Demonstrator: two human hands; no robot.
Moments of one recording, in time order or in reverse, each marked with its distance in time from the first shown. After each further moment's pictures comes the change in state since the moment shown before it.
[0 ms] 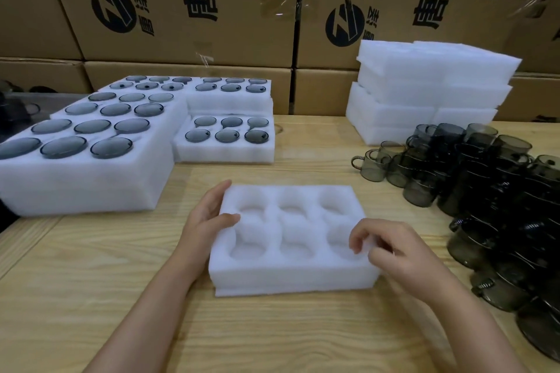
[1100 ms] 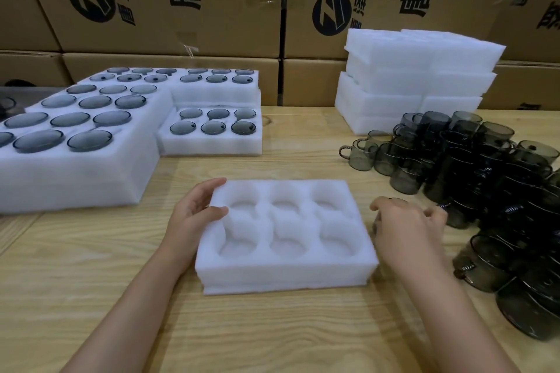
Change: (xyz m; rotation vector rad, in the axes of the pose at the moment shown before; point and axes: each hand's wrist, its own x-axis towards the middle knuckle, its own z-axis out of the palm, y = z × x) left_hand -0.007 0.005 0.008 0.088 0.010 0.034; right_hand 0.005 0.017 0.003 -0.852 0.278 0.428
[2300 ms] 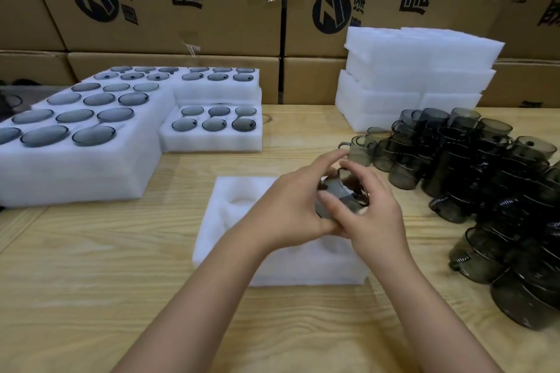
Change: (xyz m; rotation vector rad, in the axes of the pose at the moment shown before) left_hand -0.021 0.052 0.121 0.795 -0.491 0.356; right_hand -0.019 -0.044 -0.025 1.178 0.110 -0.080
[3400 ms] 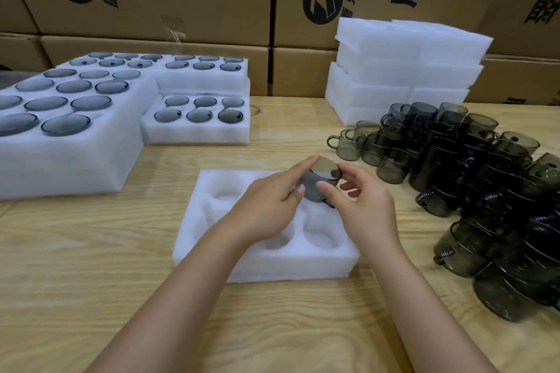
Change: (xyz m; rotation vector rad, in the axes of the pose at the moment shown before) left_hand 0.008 -0.044 0.013 0.006 -0.053 -0.174; right_hand 0.021 0.037 -0.004 -0.099 0.056 0.109
